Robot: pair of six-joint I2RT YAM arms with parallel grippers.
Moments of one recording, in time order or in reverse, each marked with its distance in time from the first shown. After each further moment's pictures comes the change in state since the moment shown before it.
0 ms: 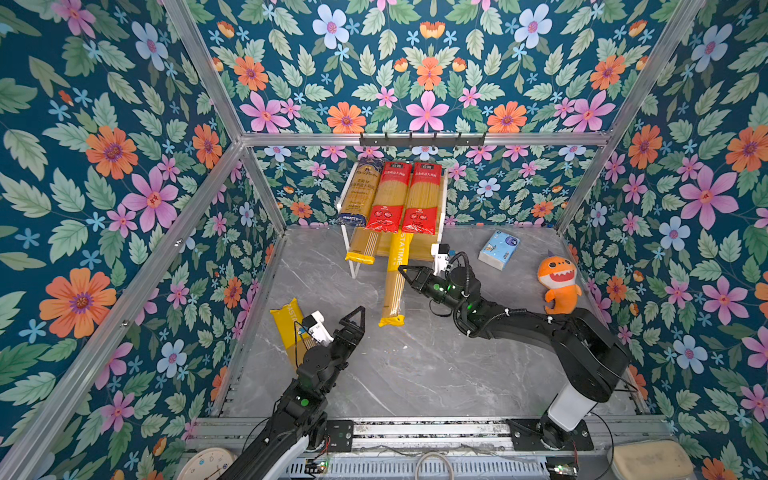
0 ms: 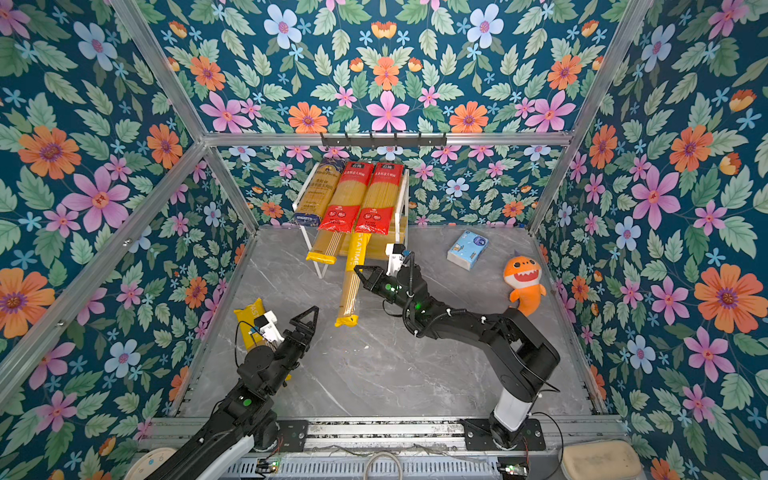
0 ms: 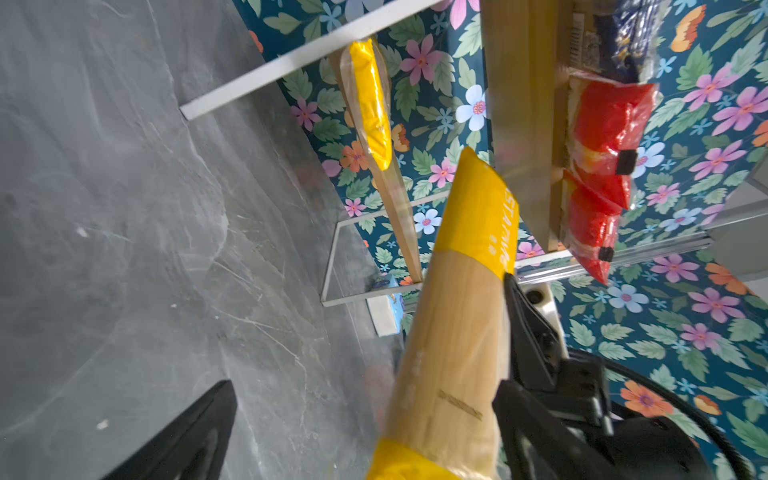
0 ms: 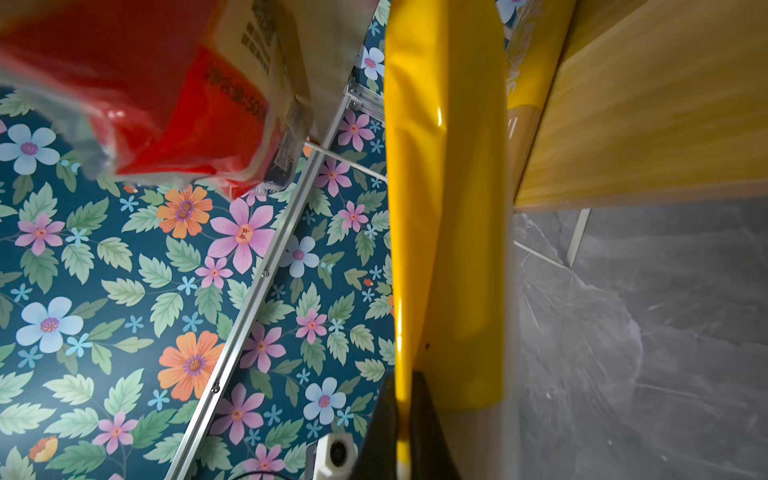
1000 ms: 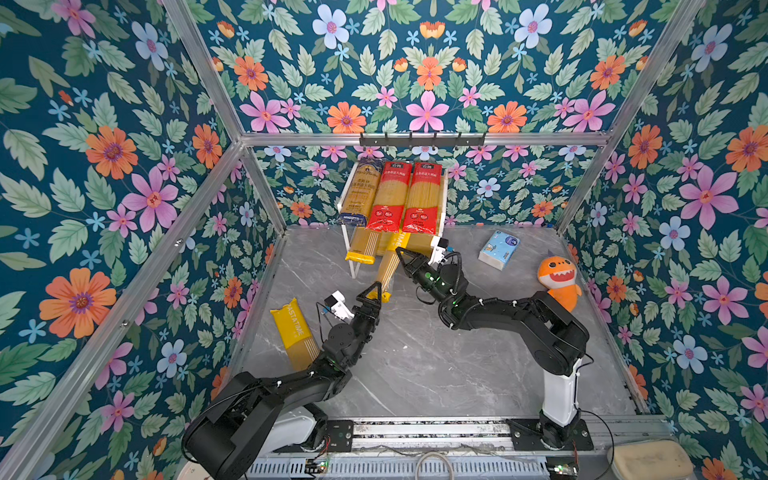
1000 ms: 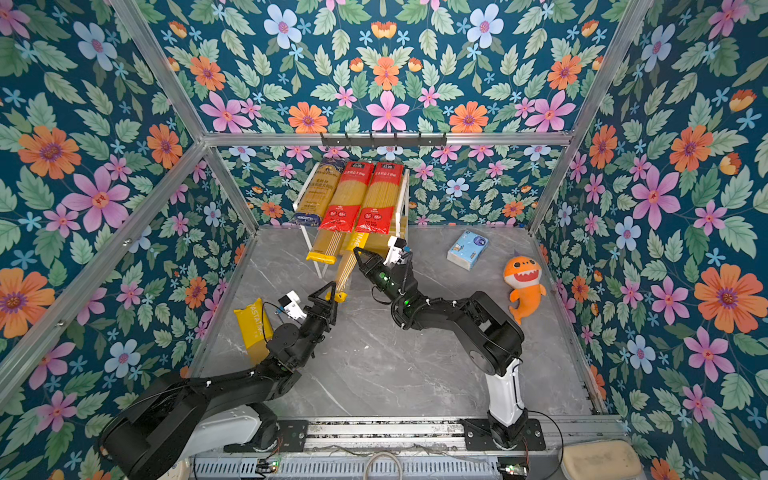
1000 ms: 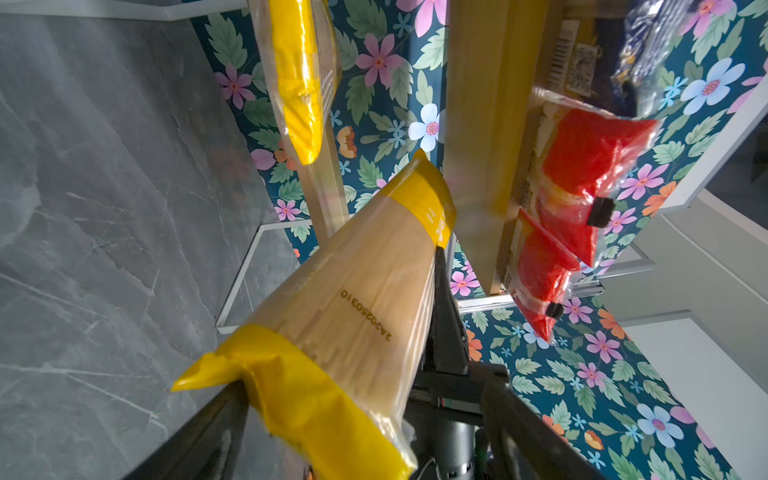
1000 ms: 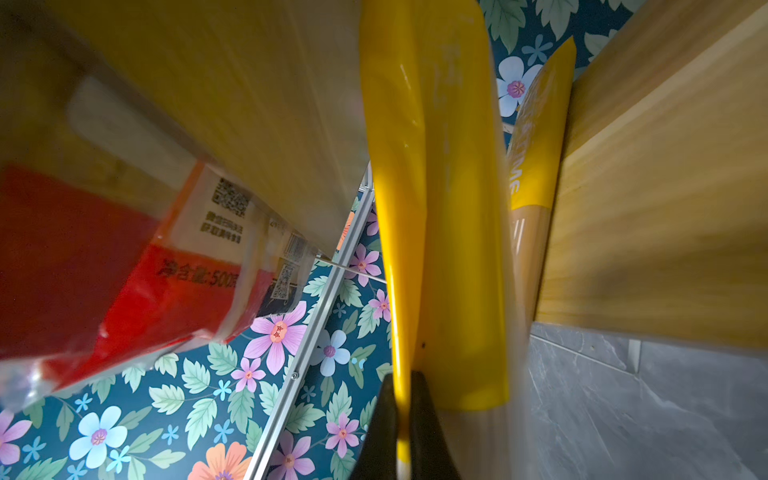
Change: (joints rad) left arm -0.096 0.752 0.149 0.734 -0.123 -0.177; right arm -0.013 0.236 0.137 0.282 0.151 0.154
